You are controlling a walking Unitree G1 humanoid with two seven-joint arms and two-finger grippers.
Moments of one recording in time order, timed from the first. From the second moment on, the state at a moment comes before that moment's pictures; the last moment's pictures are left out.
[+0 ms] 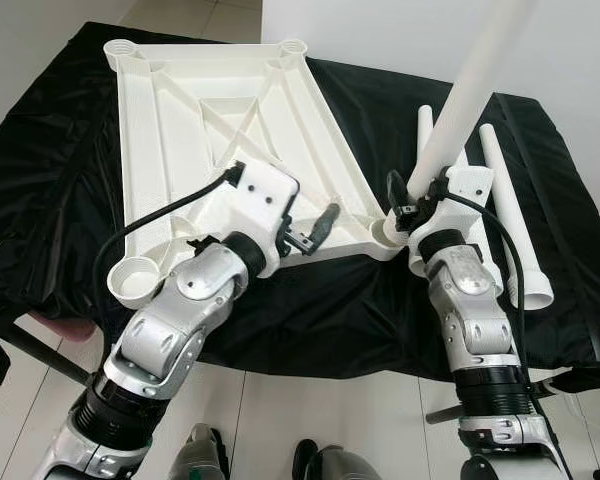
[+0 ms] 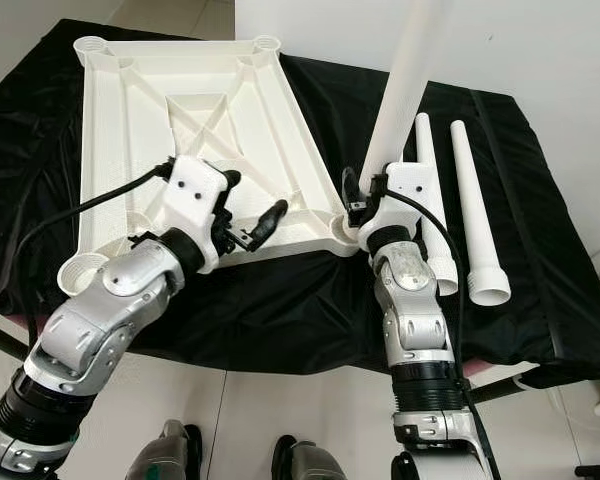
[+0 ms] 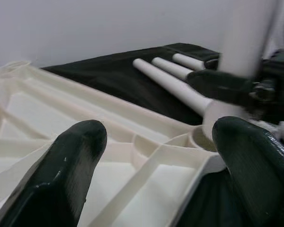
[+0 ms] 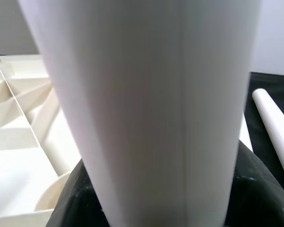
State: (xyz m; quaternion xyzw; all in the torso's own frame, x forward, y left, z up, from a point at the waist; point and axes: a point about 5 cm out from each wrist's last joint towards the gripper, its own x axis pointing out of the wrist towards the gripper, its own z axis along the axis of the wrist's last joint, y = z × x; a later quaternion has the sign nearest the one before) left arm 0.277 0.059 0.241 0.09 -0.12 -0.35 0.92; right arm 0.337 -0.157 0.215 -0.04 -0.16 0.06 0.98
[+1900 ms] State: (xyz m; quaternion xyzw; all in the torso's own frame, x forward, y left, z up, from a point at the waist) left arm 0.269 0.056 0.224 0.11 -0.06 -0.41 0.90; right arm 0.353 -0.160 0.202 0.03 -0.15 0.12 0.98
